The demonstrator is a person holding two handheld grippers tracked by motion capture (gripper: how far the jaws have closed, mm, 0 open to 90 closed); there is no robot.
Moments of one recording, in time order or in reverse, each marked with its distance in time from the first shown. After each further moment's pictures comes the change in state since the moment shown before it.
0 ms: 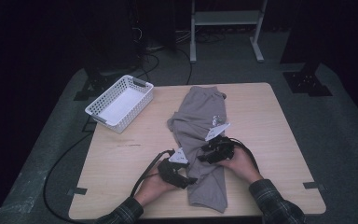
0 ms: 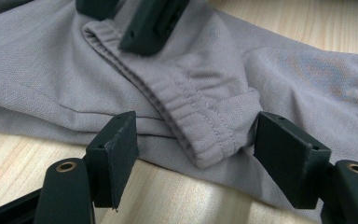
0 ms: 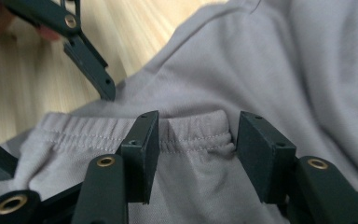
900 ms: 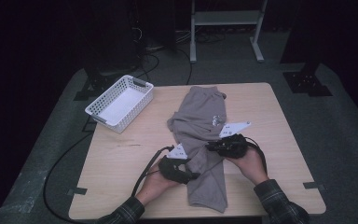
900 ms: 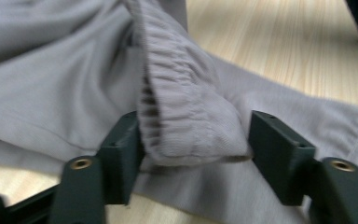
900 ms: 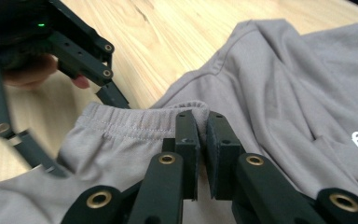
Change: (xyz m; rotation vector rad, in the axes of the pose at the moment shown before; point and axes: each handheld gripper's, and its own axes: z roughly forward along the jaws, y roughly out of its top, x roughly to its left) left arm 0.001 0.012 -0.008 -0.122 -0.011 -0.039; right arm 0.018 0.000 -0.061 -0.196 -0.105 -0.016
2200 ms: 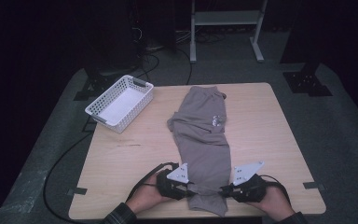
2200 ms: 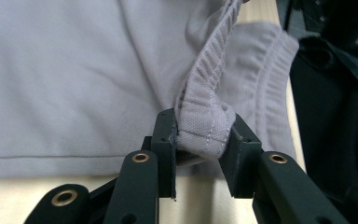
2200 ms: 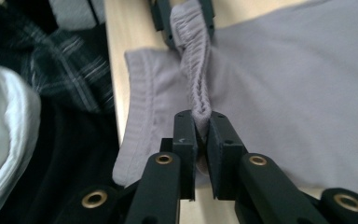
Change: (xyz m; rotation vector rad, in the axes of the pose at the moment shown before) left arm -0.042 -0.014 -0.013 0.199 -0.175 0.273; right arm 0.081 -0.064 -0.046 0.167 0.227 -0.131
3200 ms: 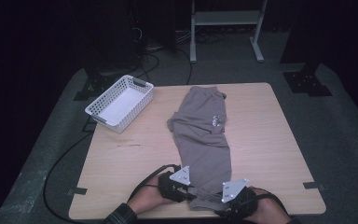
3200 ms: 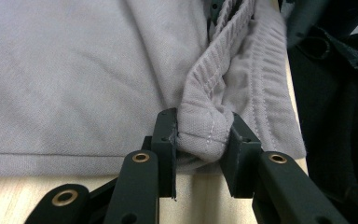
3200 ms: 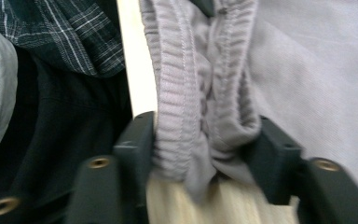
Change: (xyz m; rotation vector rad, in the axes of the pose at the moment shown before) left arm 0.002 -0.004 0.008 0.021 -0.034 -0.020; right arm 0.027 -0.007 0.032 0.137 -0.051 -0.096
